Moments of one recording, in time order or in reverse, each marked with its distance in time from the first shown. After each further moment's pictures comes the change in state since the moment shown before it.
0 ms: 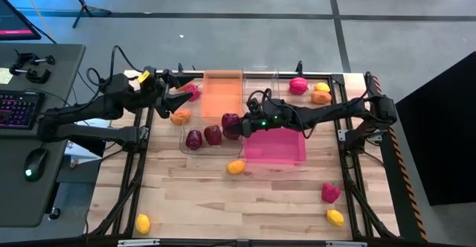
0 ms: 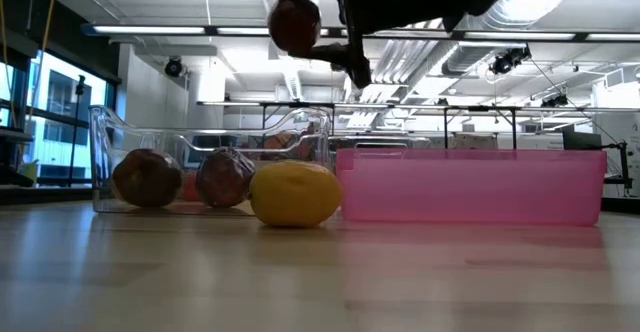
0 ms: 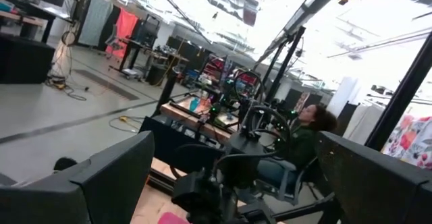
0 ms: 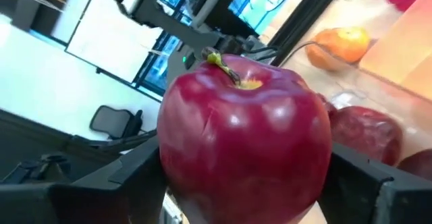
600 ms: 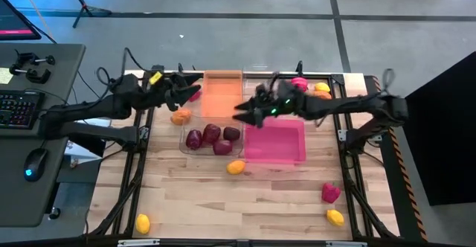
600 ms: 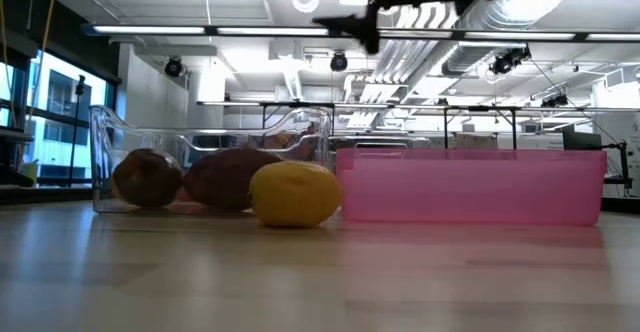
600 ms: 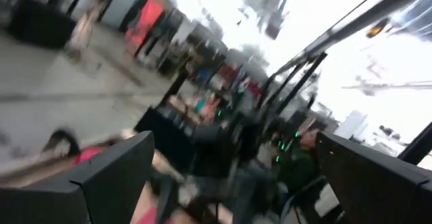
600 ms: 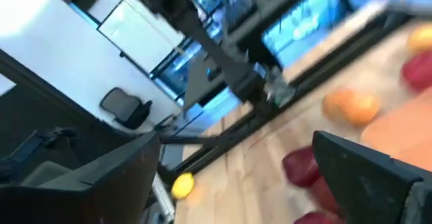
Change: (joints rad) left arm -0.027 0.106 0.004 0.058 -0.112 -0.203; right arm -0.135 -0.176 0.000 -0.067 -0.170 -0.259
